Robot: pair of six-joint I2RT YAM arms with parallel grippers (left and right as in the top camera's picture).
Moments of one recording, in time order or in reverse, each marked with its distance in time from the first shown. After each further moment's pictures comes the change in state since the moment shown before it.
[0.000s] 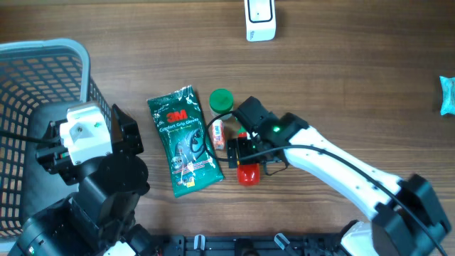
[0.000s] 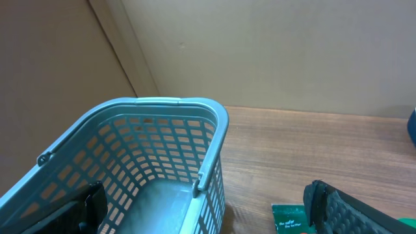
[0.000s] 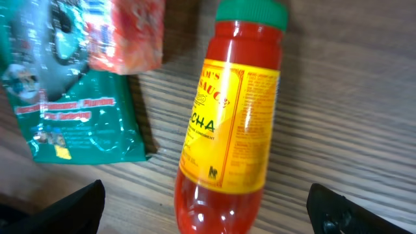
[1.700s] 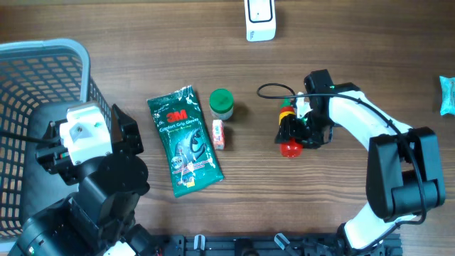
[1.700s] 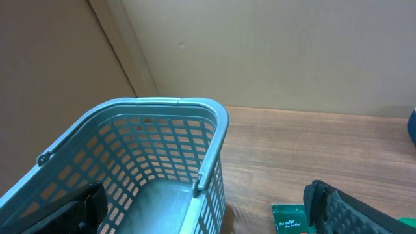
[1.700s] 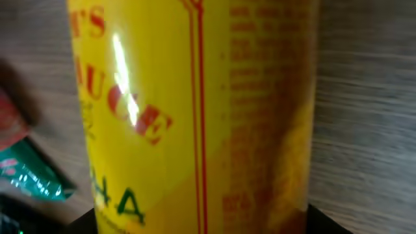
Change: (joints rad) left arm 0.000 0.000 0.000 0.000 0.000 0.000; right arm -0.550 0.228 -0.014 -0.041 -0.288 -0.354
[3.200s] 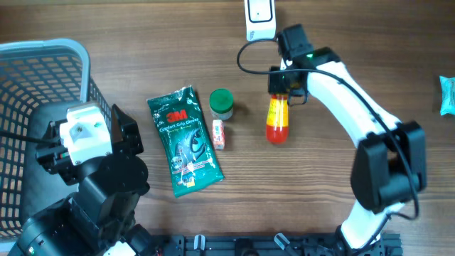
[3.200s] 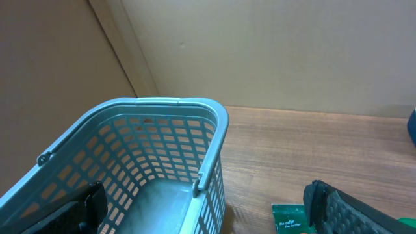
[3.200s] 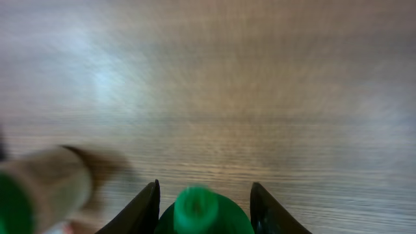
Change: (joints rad) left arm 0.000 0.000 0.000 0.000 0.000 0.000; right arm 0.146 0.063 0.434 0.052 0.422 0.150
